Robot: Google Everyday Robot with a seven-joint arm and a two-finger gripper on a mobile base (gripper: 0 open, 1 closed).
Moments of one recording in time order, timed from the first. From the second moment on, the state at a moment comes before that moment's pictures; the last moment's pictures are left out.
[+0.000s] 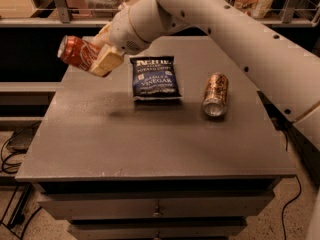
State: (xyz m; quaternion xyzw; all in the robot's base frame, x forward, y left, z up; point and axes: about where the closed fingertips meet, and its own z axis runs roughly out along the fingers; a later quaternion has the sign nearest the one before) arm 0.615 0.163 0.950 -0.70 0.54 0.20 0.43
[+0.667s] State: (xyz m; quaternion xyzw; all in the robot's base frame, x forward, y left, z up) arm 0.561 0.175 0.974 -0.67 0.47 0.33 0.46
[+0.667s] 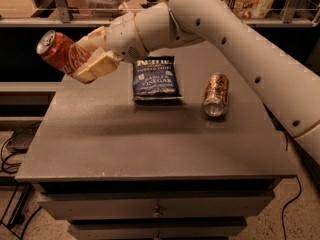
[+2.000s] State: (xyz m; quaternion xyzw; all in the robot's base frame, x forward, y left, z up) arm 0.487 0.216 0.958 -0.60 0.44 0.46 0.48
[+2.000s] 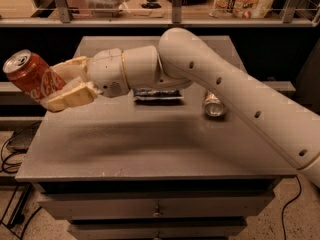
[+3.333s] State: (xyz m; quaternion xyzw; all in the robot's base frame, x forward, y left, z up) arm 0.459 0.253 0.910 -0.55 0.50 0.47 0.48
